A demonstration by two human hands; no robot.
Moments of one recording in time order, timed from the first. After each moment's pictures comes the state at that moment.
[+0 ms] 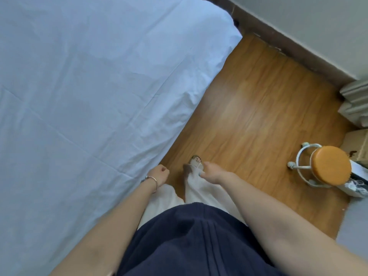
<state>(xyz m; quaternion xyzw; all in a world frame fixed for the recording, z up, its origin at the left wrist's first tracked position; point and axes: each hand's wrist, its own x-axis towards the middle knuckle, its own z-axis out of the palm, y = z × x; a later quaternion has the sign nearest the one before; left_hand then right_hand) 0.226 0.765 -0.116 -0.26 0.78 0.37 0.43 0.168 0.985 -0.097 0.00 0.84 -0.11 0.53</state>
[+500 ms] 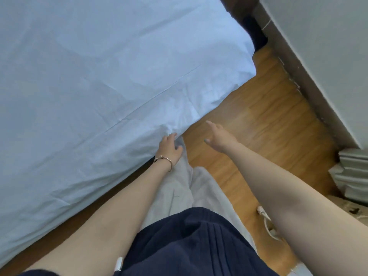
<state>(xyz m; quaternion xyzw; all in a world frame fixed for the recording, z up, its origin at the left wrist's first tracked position) -0.050 0.892 -0.139 -0.33 0.80 0.44 0.26 -0.184 1.043 -0.112 -0.16 0.89 -0.01 0.42</state>
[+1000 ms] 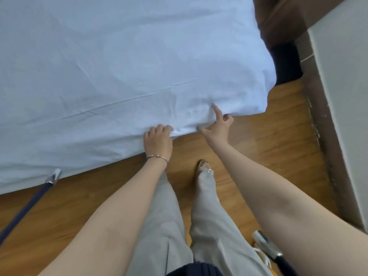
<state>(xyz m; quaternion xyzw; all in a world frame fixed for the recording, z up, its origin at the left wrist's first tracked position) -0.173 0.941 -0.199 -0.44 0.88 0.18 0.10 -0.326 1.040 -0.189 -0.11 0.88 -0.32 0.33</state>
